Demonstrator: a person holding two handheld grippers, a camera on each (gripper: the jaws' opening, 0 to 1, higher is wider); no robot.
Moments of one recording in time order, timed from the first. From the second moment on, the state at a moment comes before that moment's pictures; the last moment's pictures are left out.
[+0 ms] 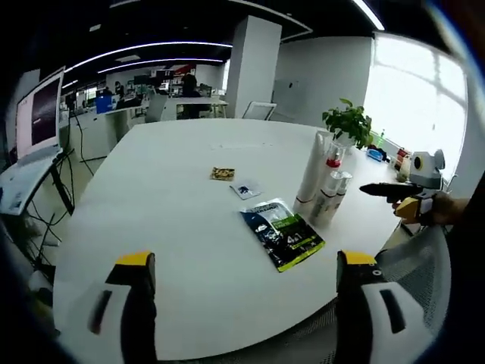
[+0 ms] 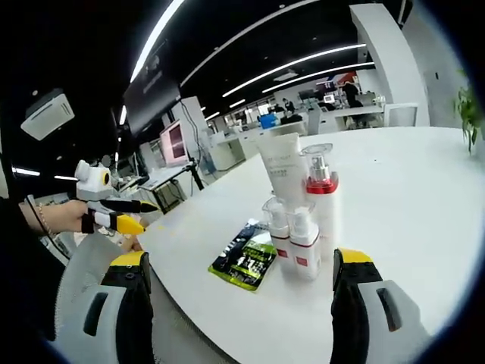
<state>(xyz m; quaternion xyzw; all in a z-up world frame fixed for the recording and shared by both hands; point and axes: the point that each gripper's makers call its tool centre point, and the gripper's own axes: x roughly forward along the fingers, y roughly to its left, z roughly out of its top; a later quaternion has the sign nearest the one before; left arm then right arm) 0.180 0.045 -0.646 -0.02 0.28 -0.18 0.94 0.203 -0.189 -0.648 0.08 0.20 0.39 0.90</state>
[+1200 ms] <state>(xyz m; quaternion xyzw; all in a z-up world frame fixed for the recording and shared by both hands) 0.249 0.012 -0.653 -0.05 0.36 -0.15 0.92 0.203 -0.191 -0.656 0.09 0.23 0.38 0.89</state>
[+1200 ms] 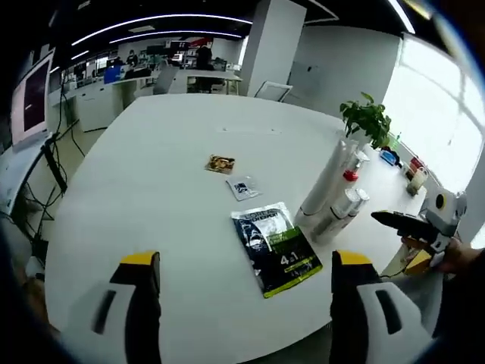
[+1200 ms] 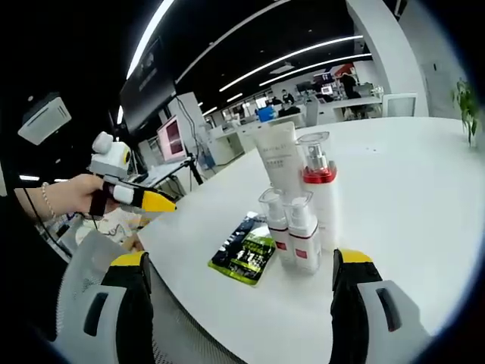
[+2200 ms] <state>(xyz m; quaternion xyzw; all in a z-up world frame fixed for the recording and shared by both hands) 0.378 -0.045 -0.709 -0.02 0.42 -0.11 0.90 0.213 -0.211 -0.666 0.11 0.24 0.33 0.91</state>
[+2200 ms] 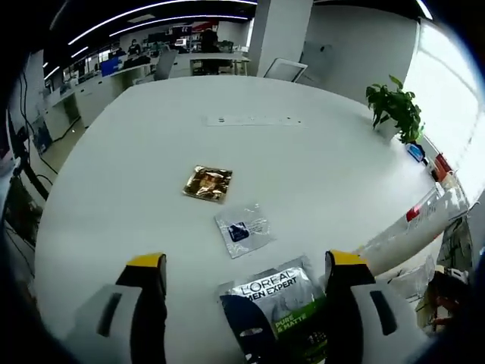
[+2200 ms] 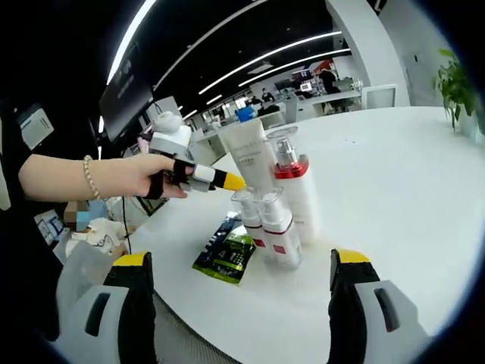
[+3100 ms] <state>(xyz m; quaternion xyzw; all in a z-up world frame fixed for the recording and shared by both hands) 0.412 -0.052 -0.760 0.01 0.45 -0.06 0.89 0.212 -0.211 -0.673 0.10 0.26 0.33 0.90</state>
